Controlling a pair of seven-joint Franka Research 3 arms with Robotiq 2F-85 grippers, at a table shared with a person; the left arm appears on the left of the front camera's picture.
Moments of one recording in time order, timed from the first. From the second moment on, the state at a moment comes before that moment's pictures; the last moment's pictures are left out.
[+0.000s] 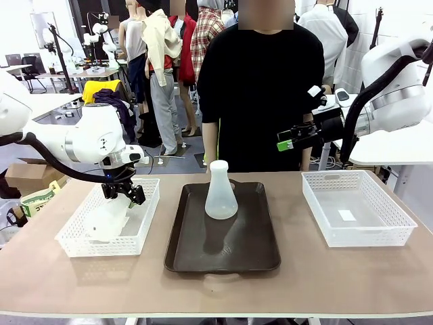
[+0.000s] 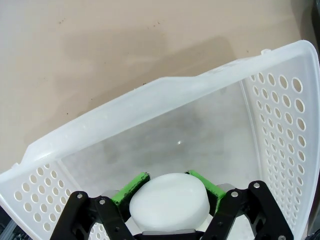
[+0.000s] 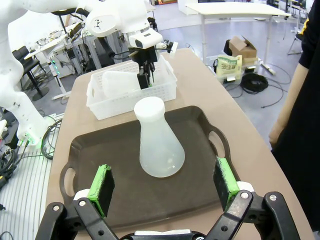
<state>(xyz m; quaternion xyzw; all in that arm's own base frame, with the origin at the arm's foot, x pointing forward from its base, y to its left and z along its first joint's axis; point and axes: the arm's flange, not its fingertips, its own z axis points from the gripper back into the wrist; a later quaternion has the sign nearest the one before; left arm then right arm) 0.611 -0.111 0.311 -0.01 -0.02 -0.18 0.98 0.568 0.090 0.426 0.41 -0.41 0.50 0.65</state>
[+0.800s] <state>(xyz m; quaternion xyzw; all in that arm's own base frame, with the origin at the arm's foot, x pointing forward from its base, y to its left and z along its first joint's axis) 0.605 -0.124 0.332 -0.01 -0.02 -0.19 0.98 0.568 0.090 0.426 0.41 -0.41 0.50 0.65</state>
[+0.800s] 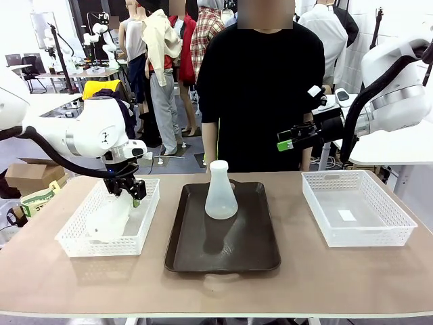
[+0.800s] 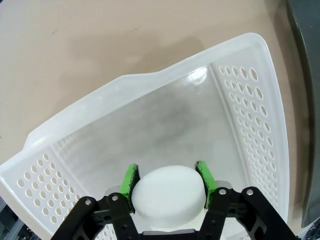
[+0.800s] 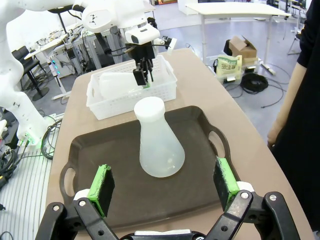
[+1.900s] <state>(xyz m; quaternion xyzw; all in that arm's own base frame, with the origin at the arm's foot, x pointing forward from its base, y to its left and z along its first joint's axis) 0.606 -0.117 0.336 -0.01 -0.03 -0.19 0.98 0.568 0.090 0.426 0.41 -0.41 0.50 0.65</state>
